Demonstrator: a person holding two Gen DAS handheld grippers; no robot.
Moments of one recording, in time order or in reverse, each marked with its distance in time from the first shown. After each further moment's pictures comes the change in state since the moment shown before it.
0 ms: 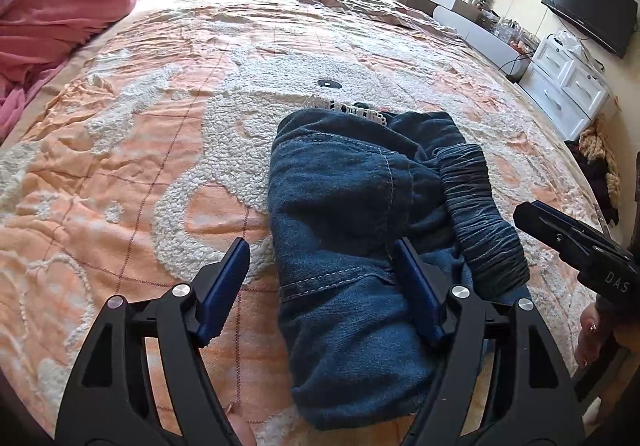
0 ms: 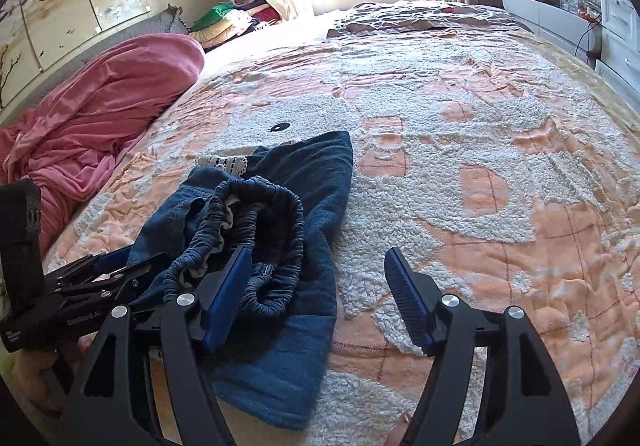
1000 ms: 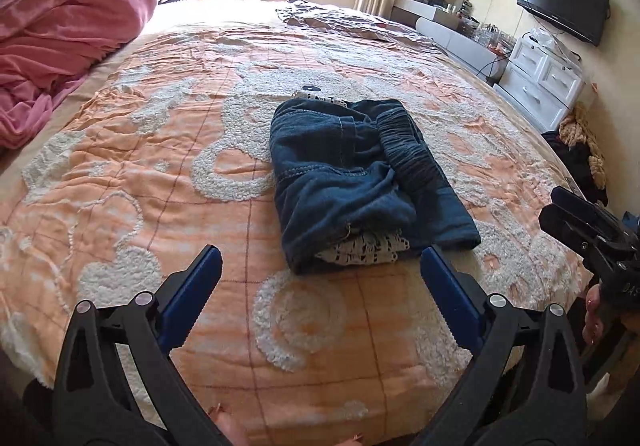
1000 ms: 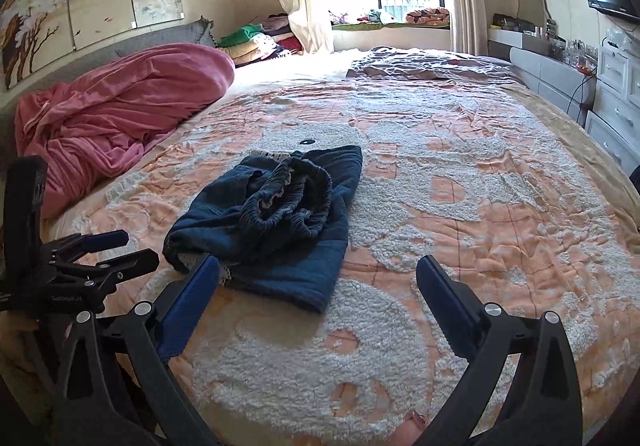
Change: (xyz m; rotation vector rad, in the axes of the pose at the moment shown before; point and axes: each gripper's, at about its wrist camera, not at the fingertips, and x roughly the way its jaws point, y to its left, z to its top) left arm -0.085 -0.014 -0.064 0.056 -0.074 -0.003; right arm -0.100 0.027 -0.065 -0.148 -0.124 -0.021
